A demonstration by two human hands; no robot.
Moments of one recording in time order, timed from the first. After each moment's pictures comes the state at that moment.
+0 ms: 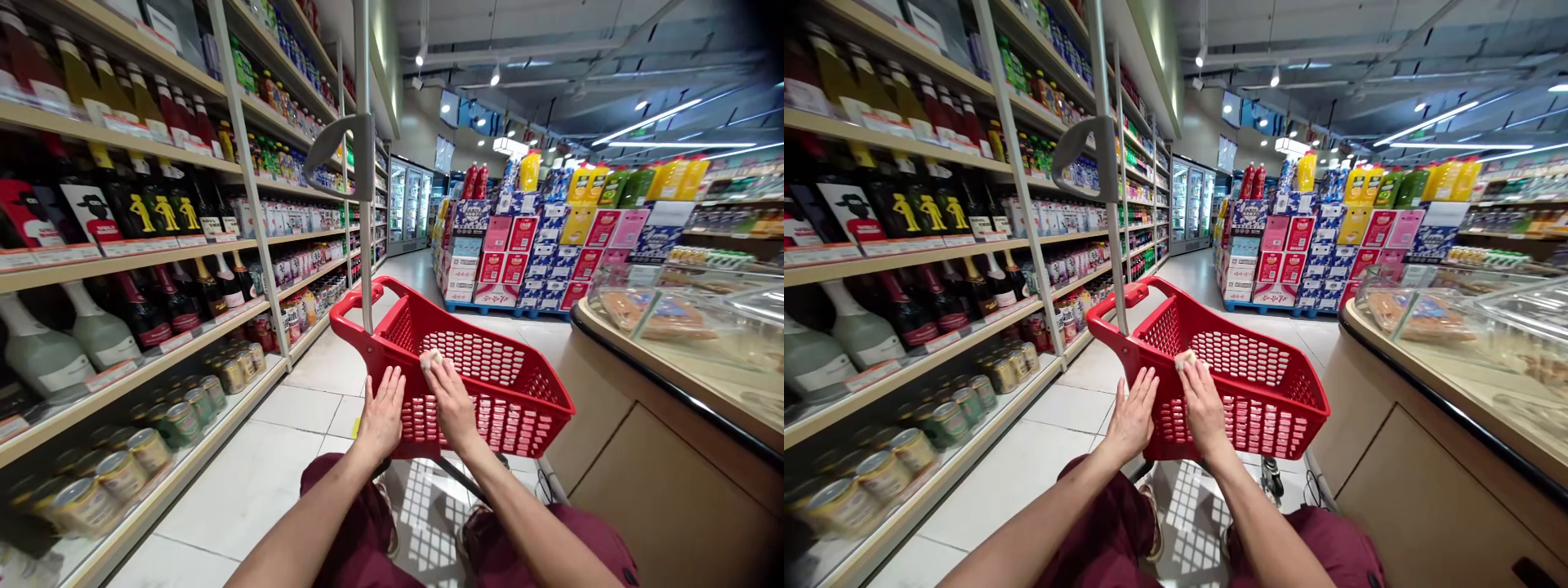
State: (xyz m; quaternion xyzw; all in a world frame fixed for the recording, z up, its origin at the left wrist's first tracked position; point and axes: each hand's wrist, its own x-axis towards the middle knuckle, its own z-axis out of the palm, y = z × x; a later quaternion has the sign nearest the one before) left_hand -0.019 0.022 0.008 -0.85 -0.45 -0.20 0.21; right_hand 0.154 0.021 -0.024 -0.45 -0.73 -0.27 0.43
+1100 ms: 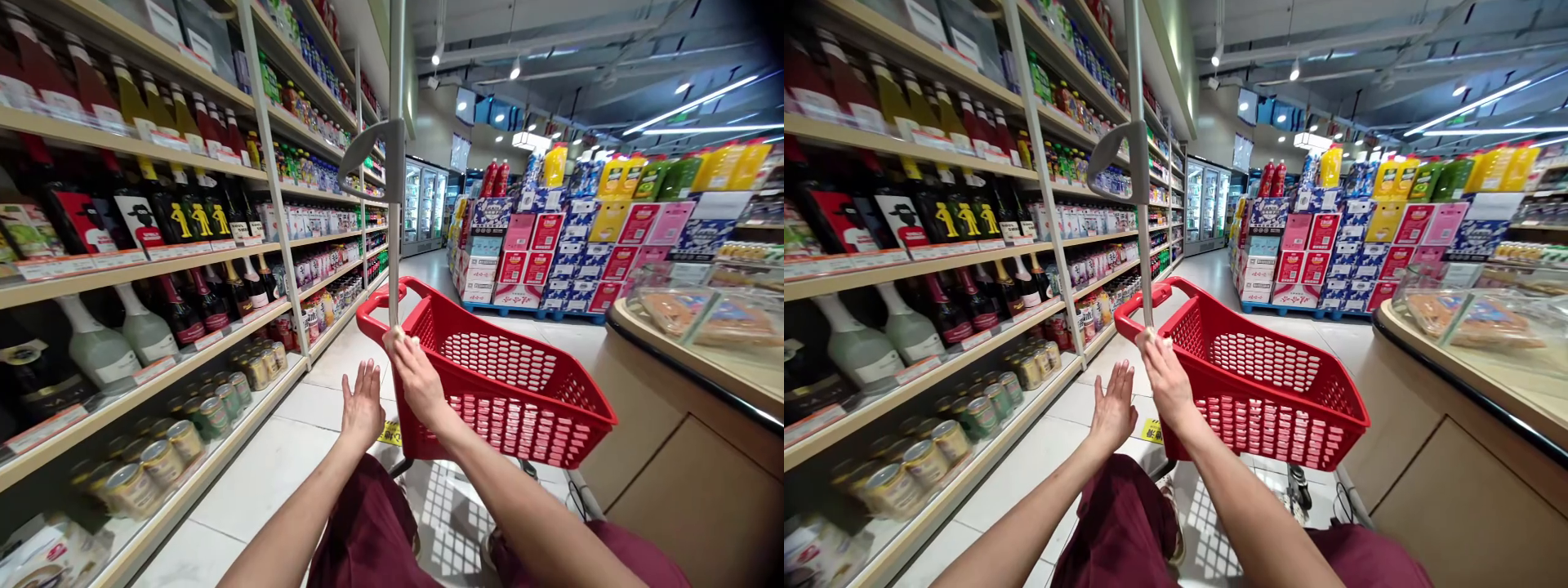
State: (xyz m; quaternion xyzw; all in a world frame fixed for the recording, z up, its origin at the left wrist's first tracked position) left_hand -0.090 0.034 0.013 -0.78 -0.55 -0.22 0.20; right_hand 0.058 0.058 0.028 -0.38 -0.79 -0.26 0.41
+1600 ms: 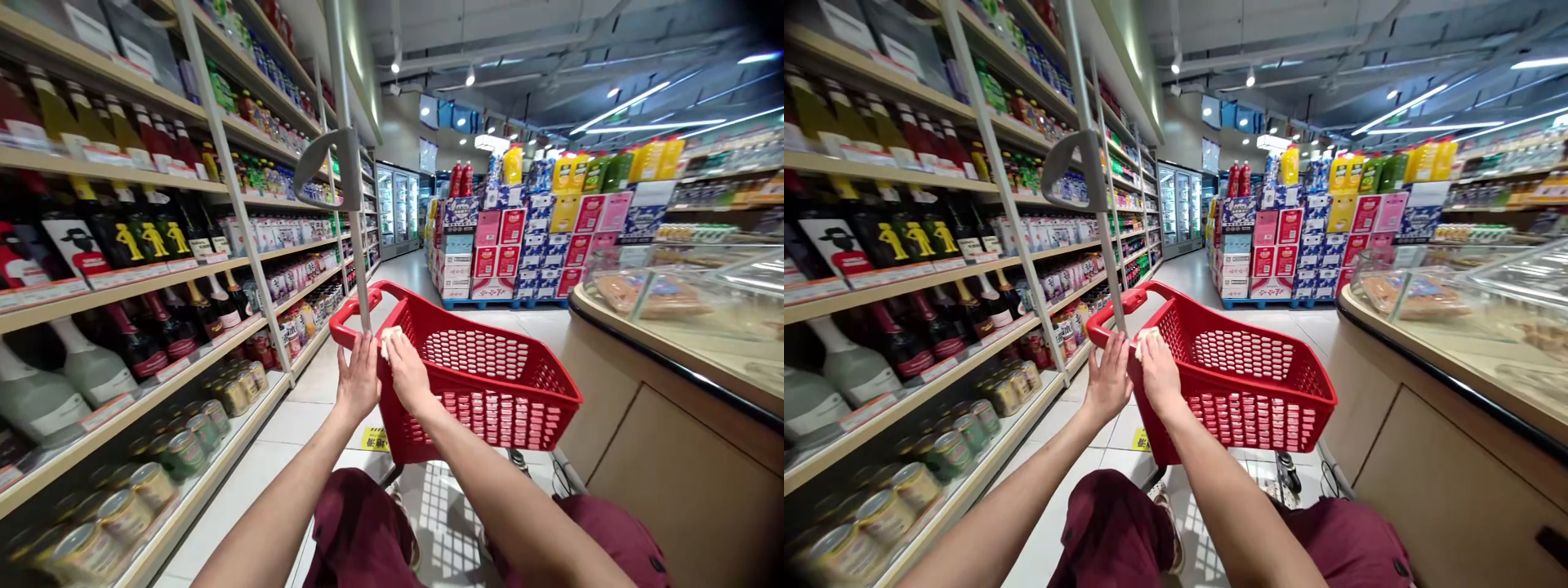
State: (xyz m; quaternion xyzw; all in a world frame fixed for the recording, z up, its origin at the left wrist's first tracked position) left_hand -0.056 0.064 0.082 -0.81 -0.48 -0.22 0.26; right_hand 0.069 0.078 0.060 -0.48 -0.71 -0.22 0.47
